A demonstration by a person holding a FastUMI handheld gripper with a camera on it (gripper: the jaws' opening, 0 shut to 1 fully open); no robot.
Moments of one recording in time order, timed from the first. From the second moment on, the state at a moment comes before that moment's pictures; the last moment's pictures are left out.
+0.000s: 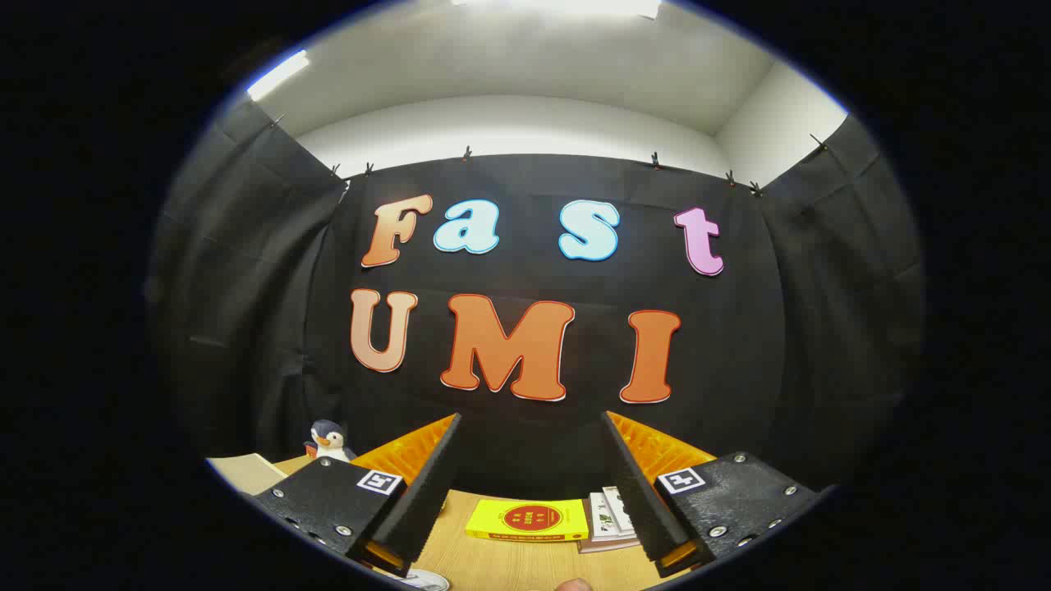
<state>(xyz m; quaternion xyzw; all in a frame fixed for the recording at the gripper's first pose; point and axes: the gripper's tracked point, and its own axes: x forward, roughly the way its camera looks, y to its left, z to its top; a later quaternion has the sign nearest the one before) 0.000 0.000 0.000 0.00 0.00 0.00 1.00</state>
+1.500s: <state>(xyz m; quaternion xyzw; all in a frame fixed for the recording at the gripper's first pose) -0.037 0.161 -0.138 0.14 0.26 0.18 0.94</state>
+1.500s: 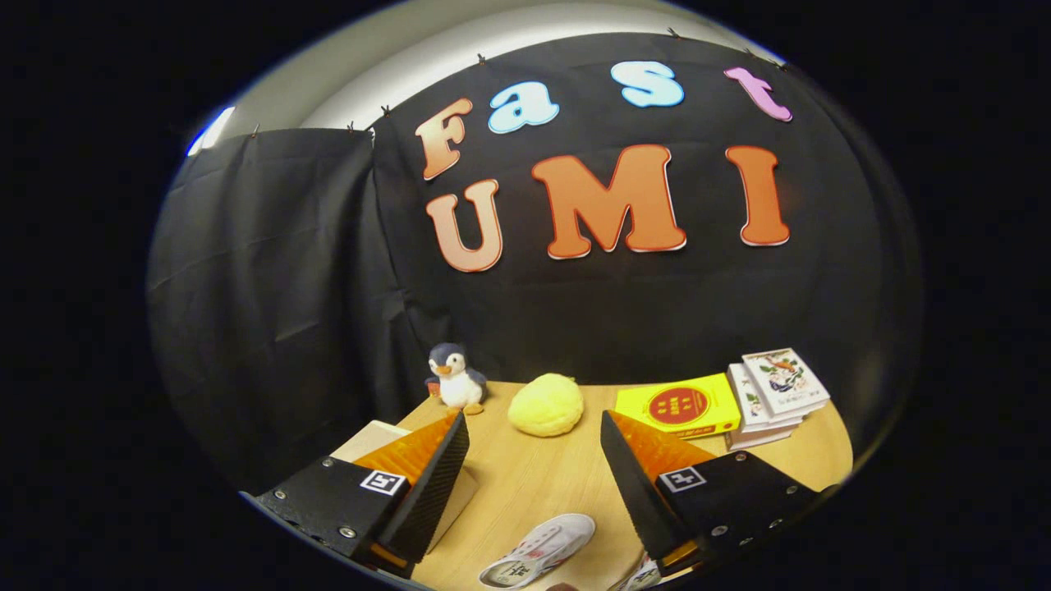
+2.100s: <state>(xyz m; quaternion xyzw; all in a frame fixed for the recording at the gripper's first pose) -0.094 0.291 -0.223 0.25 0.46 0.31 0.80</state>
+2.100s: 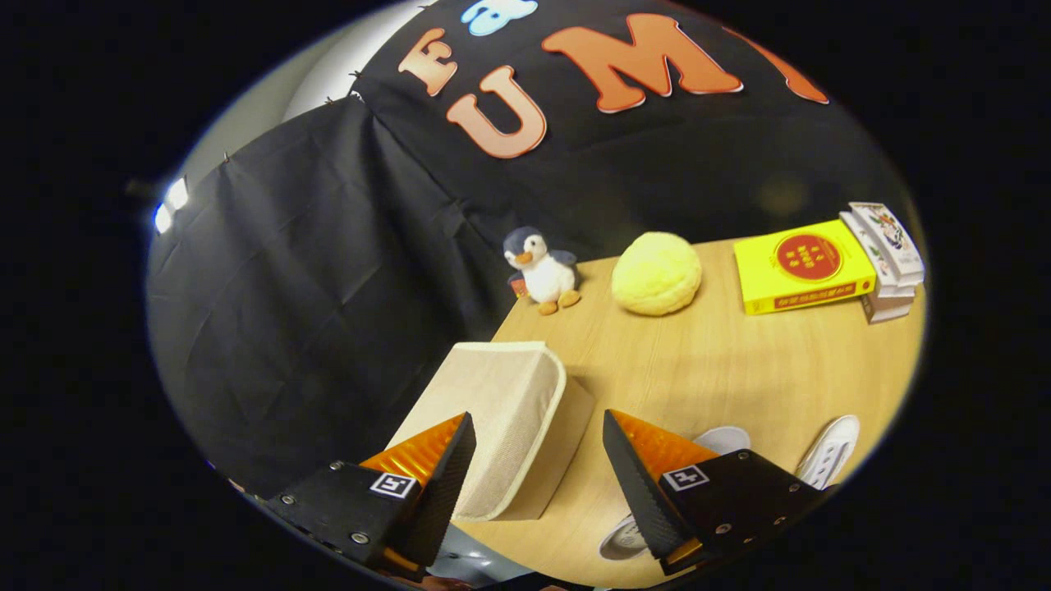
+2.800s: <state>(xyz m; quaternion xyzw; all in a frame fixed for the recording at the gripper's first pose) -0.134 0.373 -0.288 0.34 0.57 0.35 0.66</state>
